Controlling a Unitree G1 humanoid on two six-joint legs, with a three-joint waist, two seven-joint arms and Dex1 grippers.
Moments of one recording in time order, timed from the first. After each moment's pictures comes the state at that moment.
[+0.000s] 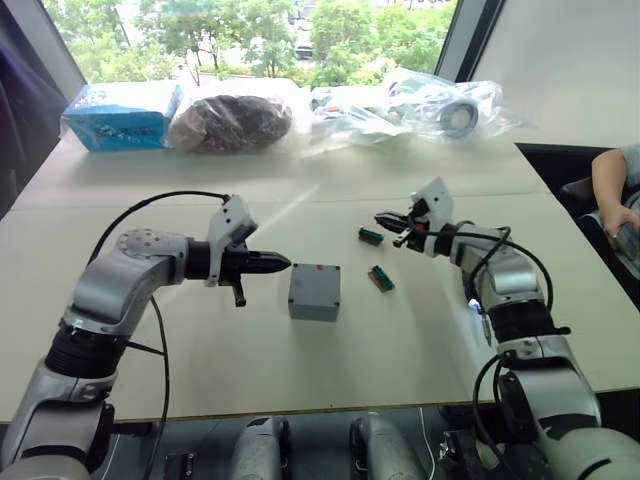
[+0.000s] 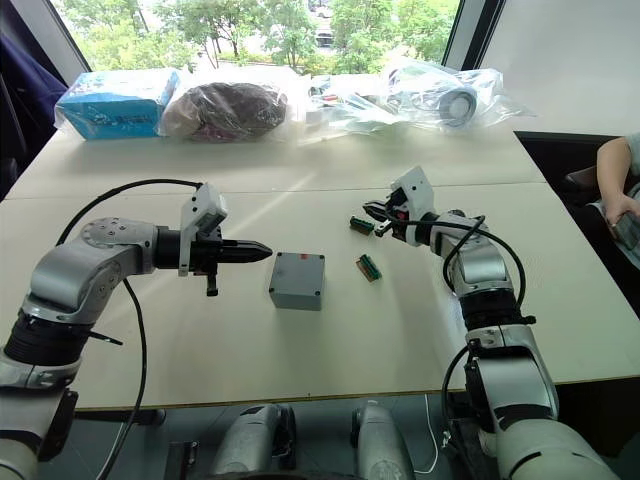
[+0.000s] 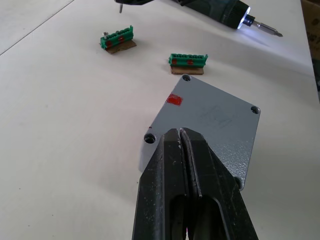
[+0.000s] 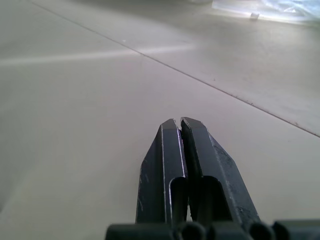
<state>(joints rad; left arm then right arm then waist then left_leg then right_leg) -0.56 0.72 -0.10 -0.18 -0.47 0.80 -1.07 -0.68 -0.44 -0.01 0.32 0.23 0.38 0.80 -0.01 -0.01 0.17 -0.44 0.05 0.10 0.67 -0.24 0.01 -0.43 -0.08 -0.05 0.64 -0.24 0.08</state>
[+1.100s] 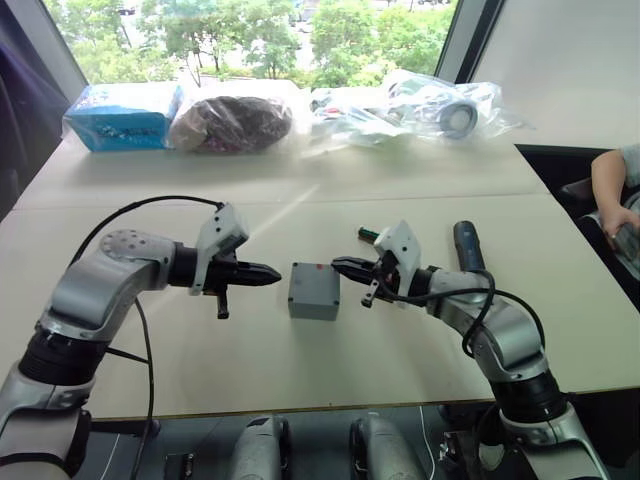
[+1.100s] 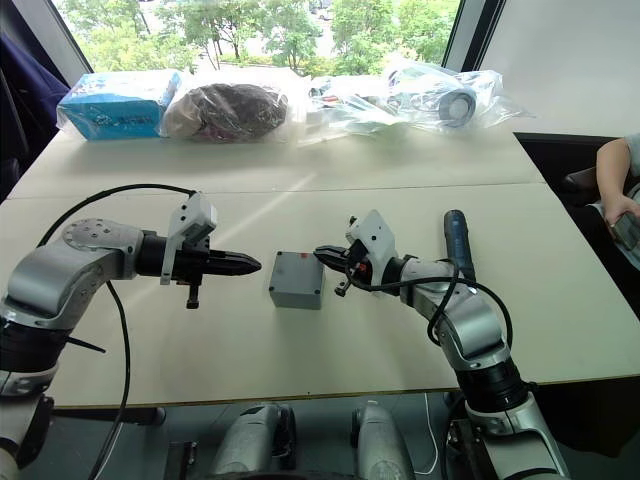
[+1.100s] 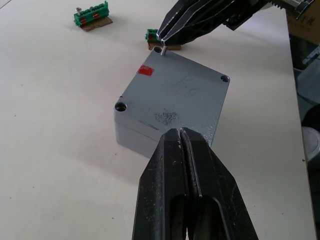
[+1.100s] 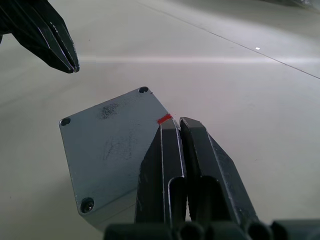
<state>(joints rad) -0.53 0.81 -0.10 -0.22 -0.49 0.80 -1.15 -0.38 -0.42 0.15 -0.29 0.34 0.63 0.71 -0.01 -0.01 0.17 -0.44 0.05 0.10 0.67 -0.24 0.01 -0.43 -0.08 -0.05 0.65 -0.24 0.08</state>
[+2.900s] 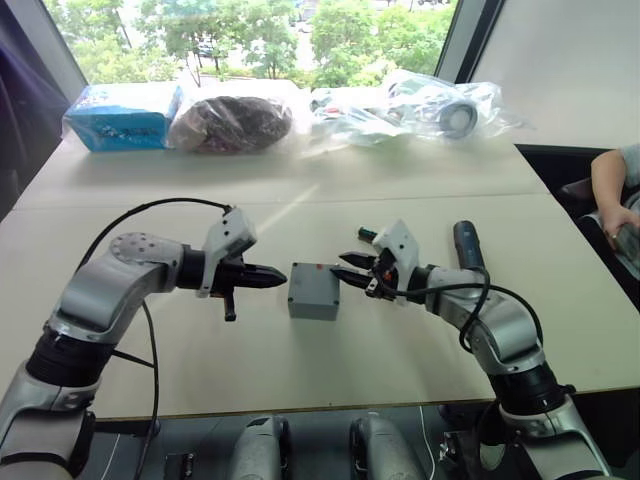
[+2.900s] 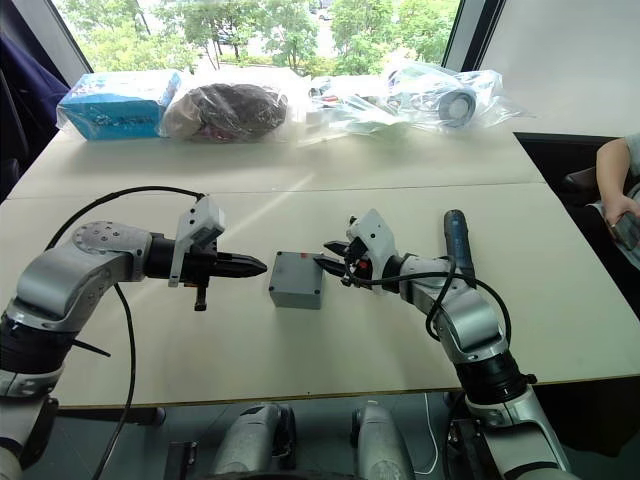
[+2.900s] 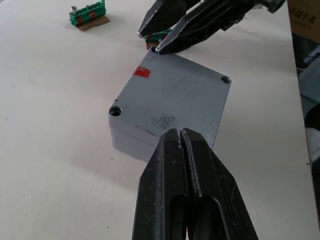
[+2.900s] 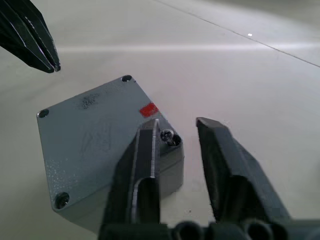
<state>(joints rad) -0.53 0.80 -0.13 -0.24 -0.50 0.80 -1.11 -0.41 -0.44 0.17 -0.23 0.35 0.65 0.70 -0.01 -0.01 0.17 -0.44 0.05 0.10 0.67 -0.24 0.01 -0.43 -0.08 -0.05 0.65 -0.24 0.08</state>
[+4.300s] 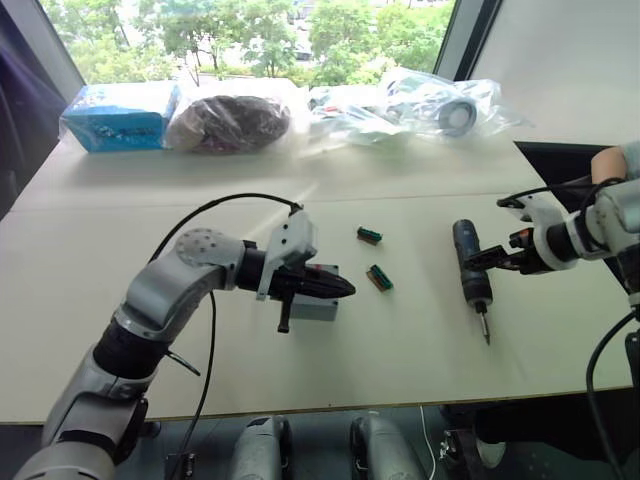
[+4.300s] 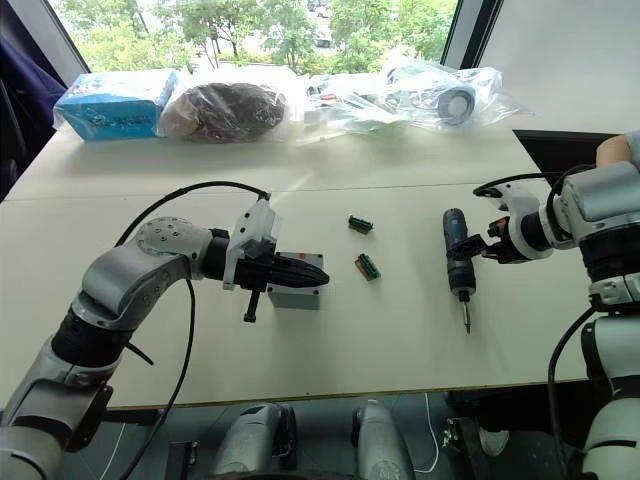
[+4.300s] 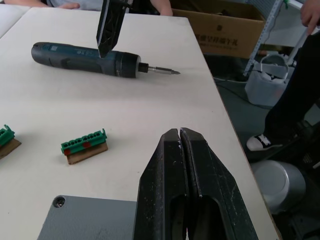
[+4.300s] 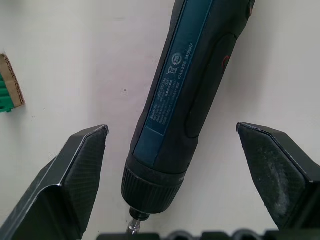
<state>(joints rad) -0.62 0.59 -0.27 -0.32 -0.52 0.70 -1.11 -1.03 -1.01 0.39 0.52 0.44 1.43 0.90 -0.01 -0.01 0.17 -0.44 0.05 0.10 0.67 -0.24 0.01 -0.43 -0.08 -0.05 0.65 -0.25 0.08</state>
